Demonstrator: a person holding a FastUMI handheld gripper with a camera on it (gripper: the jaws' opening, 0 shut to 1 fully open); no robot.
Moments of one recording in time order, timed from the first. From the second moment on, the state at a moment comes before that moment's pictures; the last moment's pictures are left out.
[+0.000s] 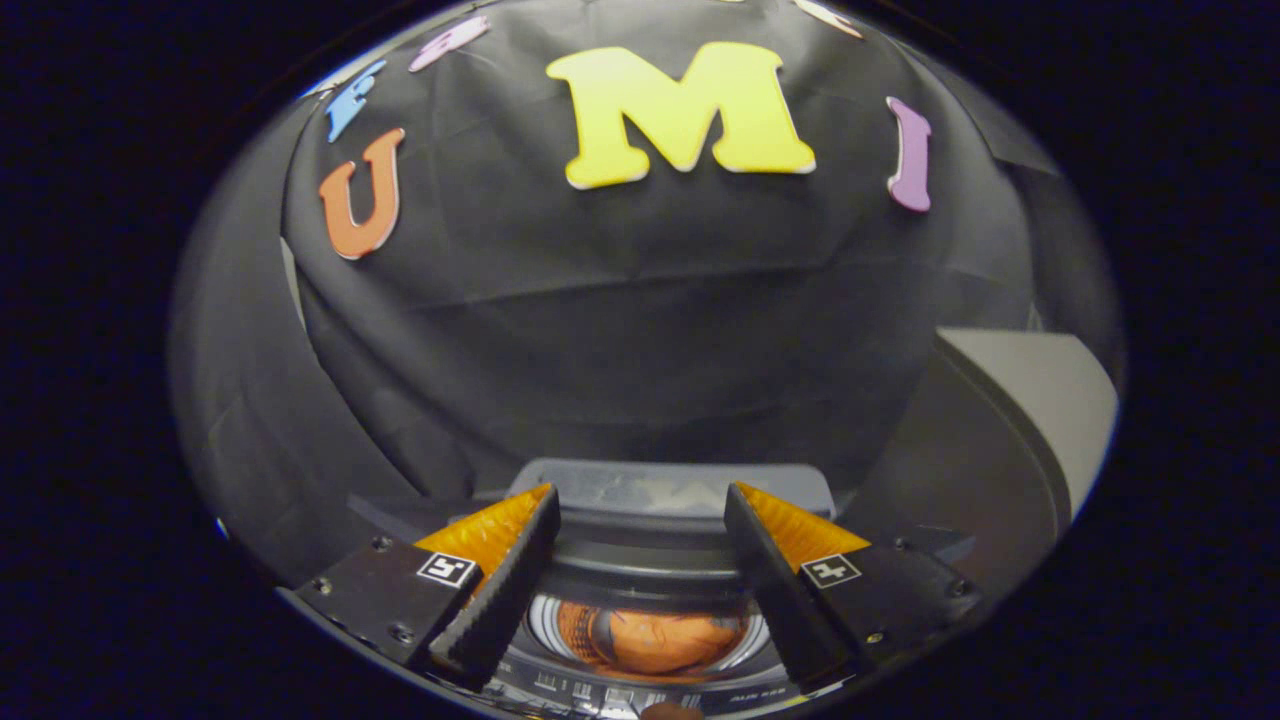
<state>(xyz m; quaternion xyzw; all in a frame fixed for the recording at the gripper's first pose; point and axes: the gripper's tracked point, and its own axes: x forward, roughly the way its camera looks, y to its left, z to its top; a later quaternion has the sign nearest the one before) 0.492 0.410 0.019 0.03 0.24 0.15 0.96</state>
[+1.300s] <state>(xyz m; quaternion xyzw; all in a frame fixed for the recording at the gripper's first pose) 0.306 0.281 0.158 -0.04 0.05 0.17 0.98</state>
